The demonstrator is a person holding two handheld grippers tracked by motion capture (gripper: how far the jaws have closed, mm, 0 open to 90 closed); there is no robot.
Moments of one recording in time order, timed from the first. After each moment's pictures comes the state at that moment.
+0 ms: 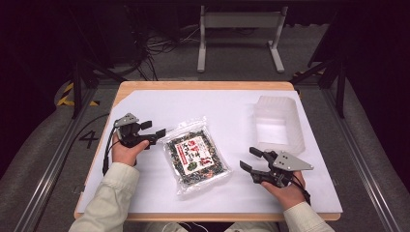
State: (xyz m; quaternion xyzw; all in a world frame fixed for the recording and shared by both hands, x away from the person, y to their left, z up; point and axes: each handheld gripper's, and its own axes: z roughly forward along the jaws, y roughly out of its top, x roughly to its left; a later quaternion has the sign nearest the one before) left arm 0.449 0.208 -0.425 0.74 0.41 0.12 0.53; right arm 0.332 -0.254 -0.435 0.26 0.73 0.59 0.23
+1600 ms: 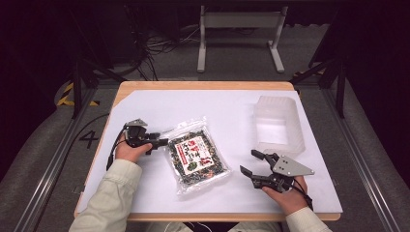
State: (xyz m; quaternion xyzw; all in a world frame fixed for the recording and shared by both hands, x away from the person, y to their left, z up) left arm 0.466 0.202 -0.458 0.80 0.40 0.03 0.45; right arm 0.319 -0.253 -0.432 0.25 0.74 0.58 0.24
